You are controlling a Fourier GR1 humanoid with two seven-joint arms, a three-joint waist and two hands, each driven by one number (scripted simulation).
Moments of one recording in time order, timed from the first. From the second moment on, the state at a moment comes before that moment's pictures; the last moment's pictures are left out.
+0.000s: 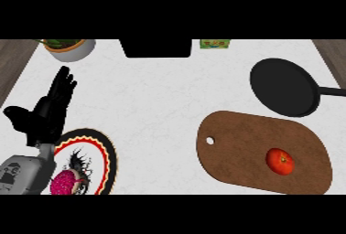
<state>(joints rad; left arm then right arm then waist) -0.22 0.41 -0.13 -1.44 0.27 0.27 0.01 0.51 -0.82 -0.50 -2.04 -0.05 0.24 -0.02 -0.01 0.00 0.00</state>
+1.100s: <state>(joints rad) -0.24 0.33 -0.07 -1.45 0.18 0.22 0.06 0.20 -0.64 -0.16 -2.19 0.14 0.37 0.46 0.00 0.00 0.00</state>
